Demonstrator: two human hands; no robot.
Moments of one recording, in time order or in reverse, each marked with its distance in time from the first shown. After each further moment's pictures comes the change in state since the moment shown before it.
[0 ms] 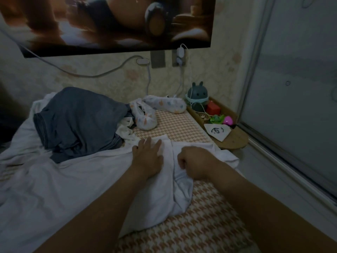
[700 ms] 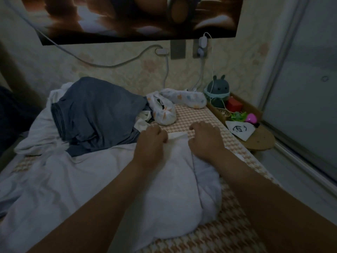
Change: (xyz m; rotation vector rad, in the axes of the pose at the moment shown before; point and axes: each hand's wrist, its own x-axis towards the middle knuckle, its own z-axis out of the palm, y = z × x) left_hand 0.014 -0.064 -0.011 -0.109 0.474 0.234; right_hand 0.090 -0.007 0.023 -0.064 0.374 0.353
